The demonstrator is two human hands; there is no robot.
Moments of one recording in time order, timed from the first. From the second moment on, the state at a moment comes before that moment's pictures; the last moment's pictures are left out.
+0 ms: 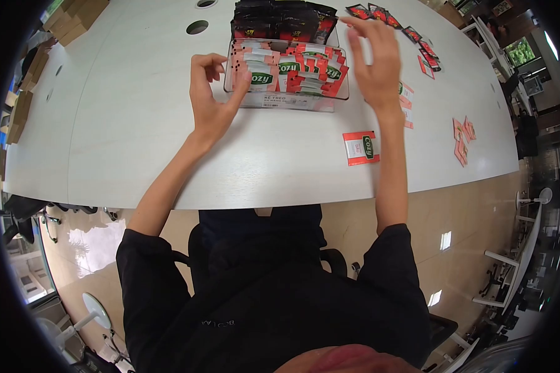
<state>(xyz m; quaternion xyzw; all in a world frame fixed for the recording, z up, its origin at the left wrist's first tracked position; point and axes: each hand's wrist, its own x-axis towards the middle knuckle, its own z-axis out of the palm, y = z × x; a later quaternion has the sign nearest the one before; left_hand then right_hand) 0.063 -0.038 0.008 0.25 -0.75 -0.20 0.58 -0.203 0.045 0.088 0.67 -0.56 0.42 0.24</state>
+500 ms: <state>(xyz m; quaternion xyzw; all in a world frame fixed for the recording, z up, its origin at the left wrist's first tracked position) 0.050 0.001 0.007 0.08 -0.94 -0.25 0.19 -0.364 0.147 0.024 0.53 -0.78 0.29 -0.14</state>
